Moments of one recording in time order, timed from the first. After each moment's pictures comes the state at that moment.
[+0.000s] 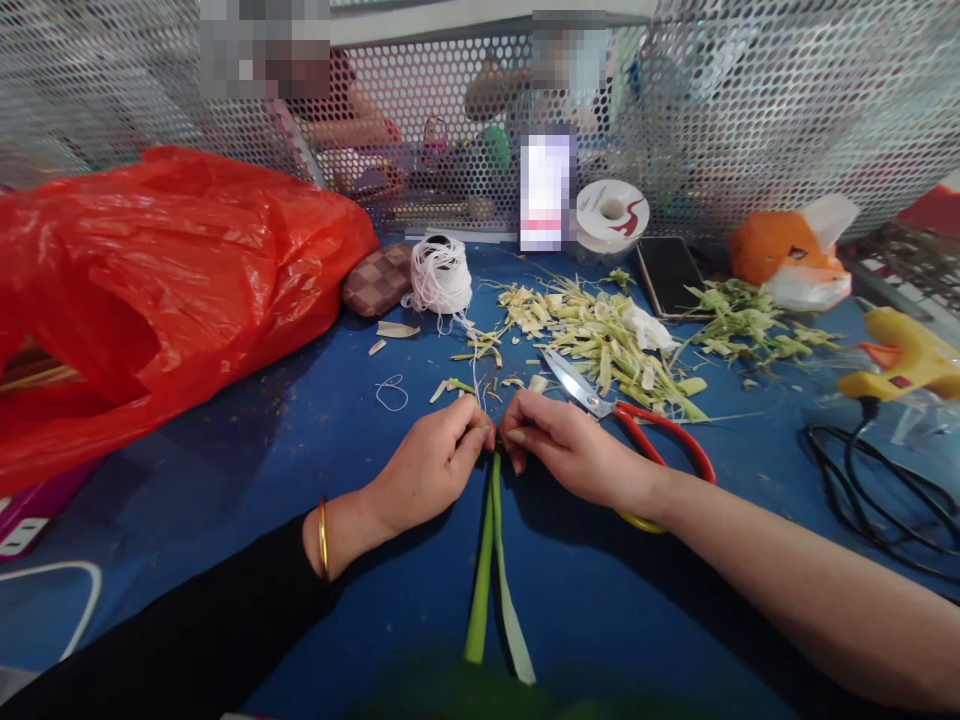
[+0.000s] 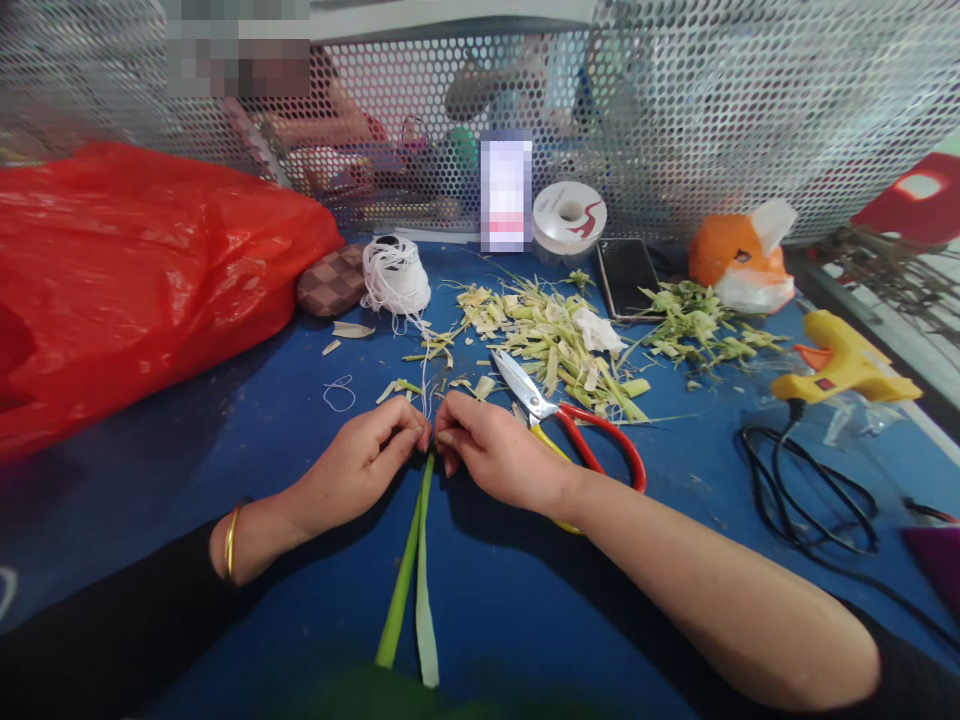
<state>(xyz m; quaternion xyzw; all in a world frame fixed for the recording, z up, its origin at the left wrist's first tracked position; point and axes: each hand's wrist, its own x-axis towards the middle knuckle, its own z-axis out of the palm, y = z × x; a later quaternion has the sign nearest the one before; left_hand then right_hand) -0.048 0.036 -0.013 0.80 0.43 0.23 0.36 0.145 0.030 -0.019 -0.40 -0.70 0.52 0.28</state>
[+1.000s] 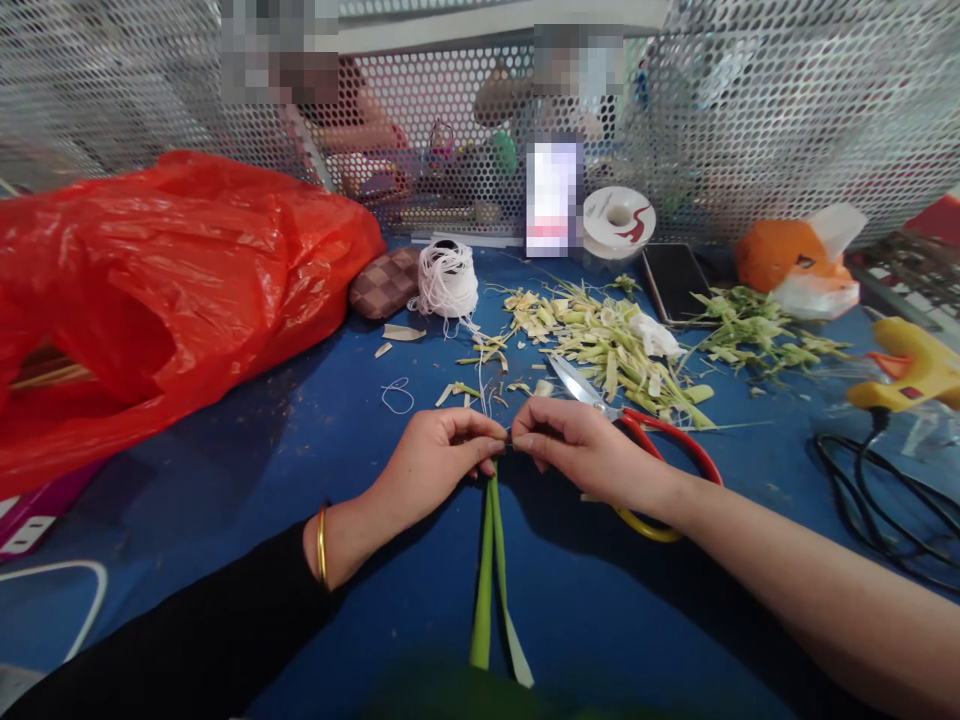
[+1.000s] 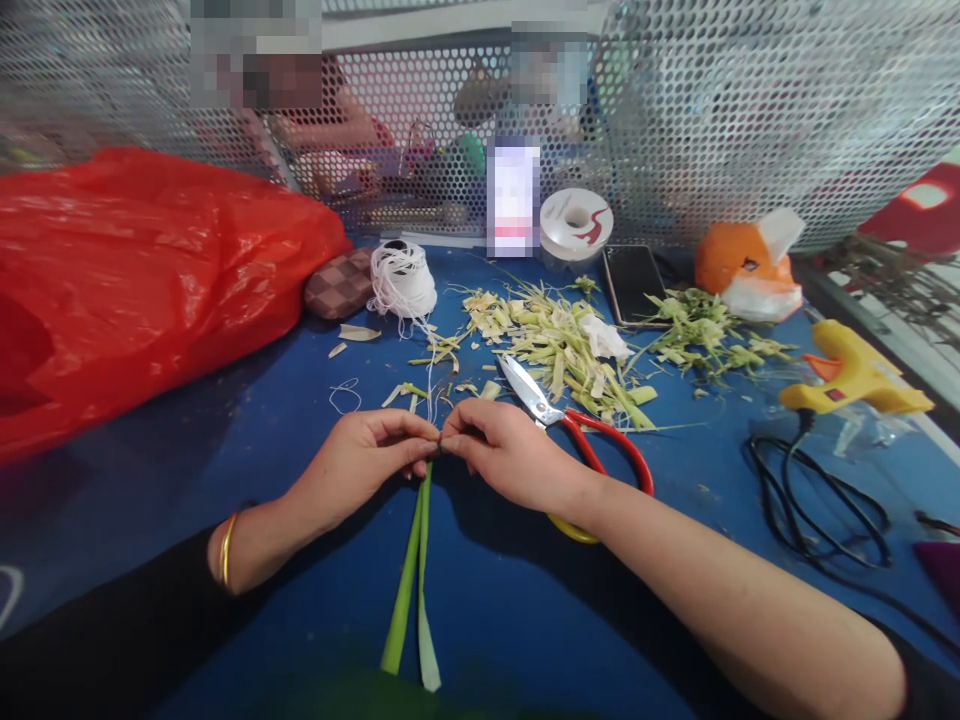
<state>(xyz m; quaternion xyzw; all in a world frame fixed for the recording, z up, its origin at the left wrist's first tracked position) -0.041 0.036 -0.011 0.56 0.50 0.29 0.60 0.148 0.031 -0.007 -0.47 -0.68 0.51 0.23</state>
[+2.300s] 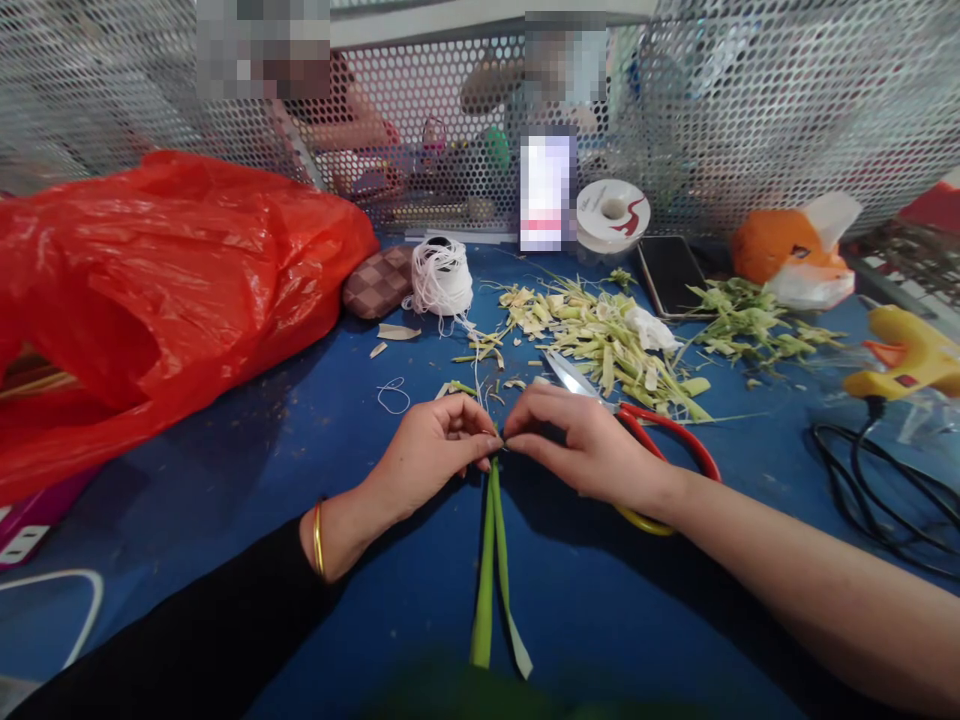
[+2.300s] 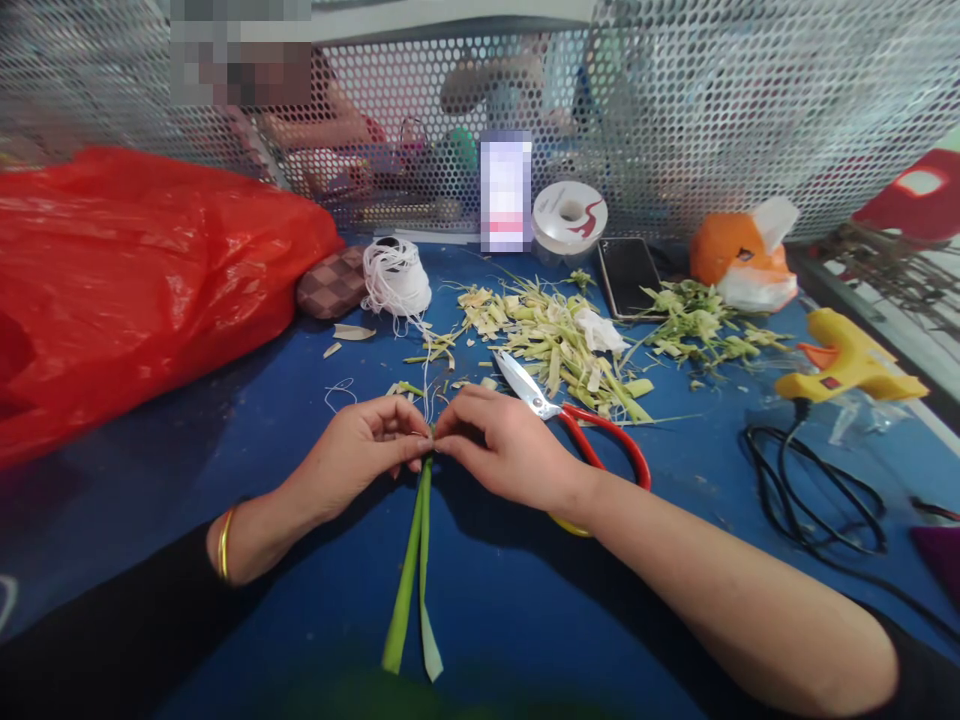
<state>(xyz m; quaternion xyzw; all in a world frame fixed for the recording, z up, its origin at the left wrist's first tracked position) -0.042 0.041 -0.009 0.56 0.48 0.28 0.61 0.151 0.032 -0.011 -0.42 -0.78 0.35 0.31</state>
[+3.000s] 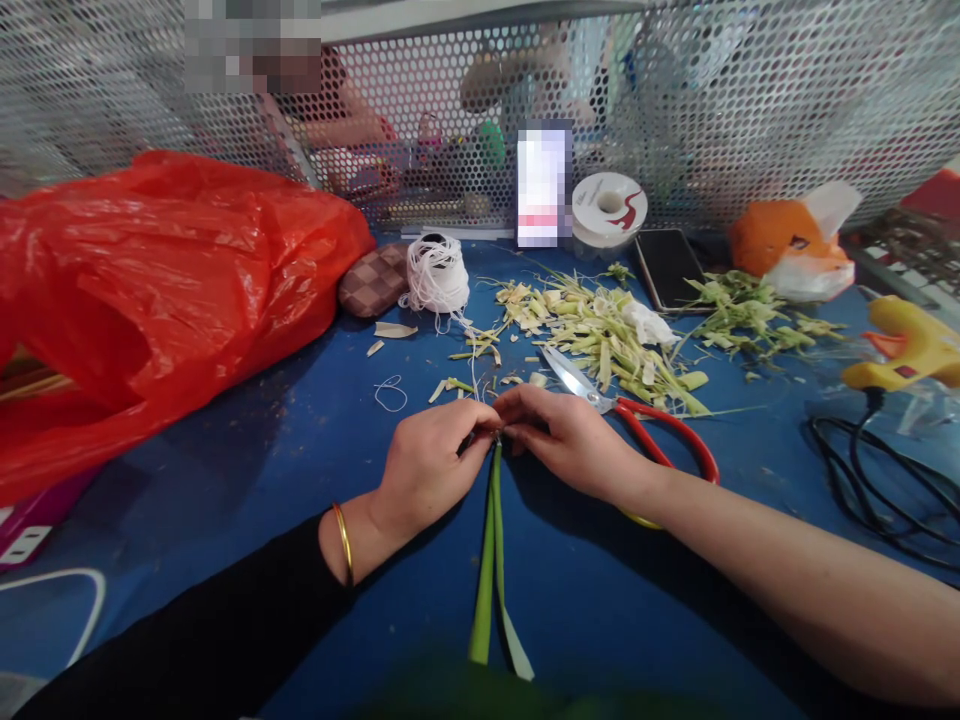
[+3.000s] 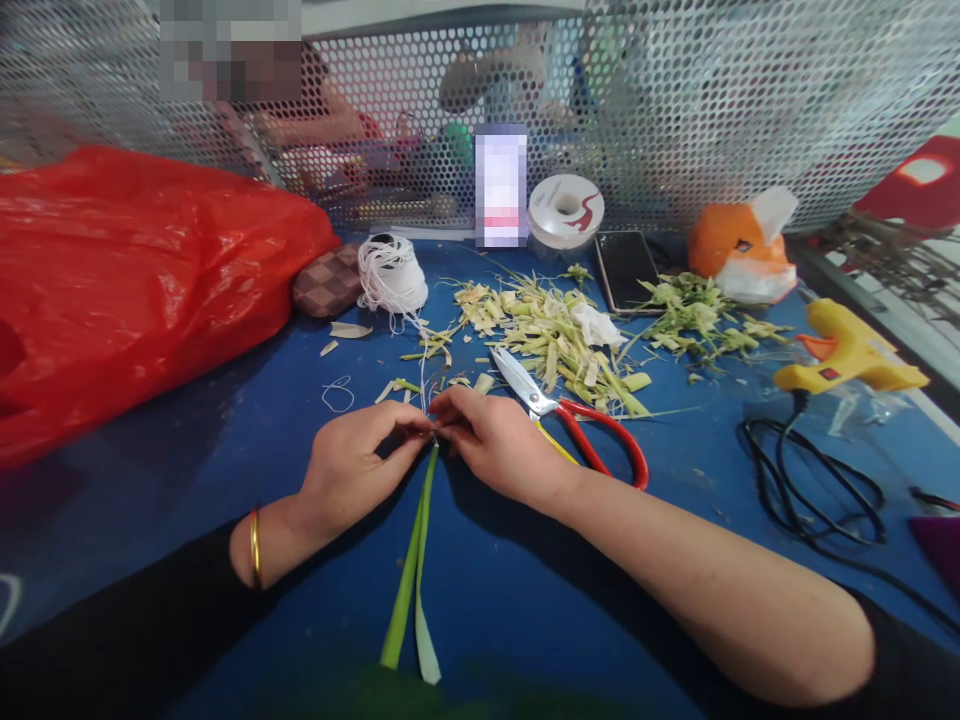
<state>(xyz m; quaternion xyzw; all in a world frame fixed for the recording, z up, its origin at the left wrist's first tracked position) -0.044 0.032 -0.018 0.84 0.43 0.29 0.15 0.144 0.032 -0.026 -0.45 -0.70 0.46 0.30</state>
